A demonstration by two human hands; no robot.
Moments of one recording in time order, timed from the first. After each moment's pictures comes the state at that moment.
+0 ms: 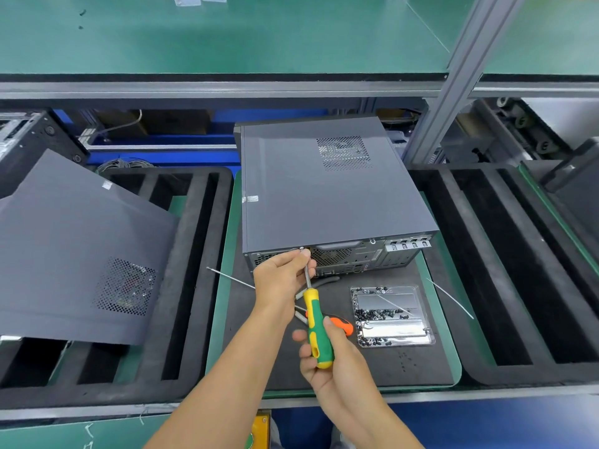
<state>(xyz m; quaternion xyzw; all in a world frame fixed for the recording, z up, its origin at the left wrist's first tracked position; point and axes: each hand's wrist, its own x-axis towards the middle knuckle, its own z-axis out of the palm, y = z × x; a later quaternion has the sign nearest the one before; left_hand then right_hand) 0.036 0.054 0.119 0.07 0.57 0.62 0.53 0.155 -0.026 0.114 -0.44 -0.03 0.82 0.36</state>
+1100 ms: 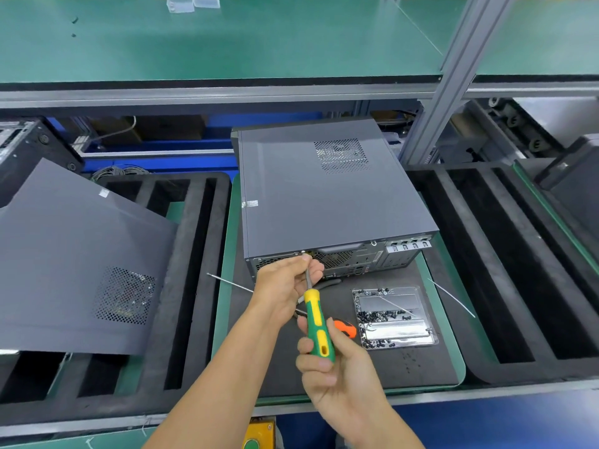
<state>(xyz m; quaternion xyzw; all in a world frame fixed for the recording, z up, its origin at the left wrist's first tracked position) 0.024 0.061 0.120 0.05 0.51 0.59 0.62 0.155 -0.027 0.134 -0.30 0.10 0.90 0.31</state>
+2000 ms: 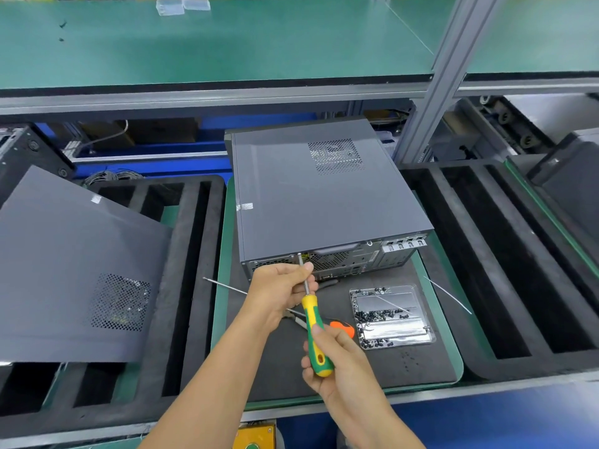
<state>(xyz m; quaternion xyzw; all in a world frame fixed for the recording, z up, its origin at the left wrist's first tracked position) 0.016 0.055 0.121 0.16 0.59 0.49 0.62 0.152 -0.026 0.118 -0.50 -0.12 0.79 0.34</state>
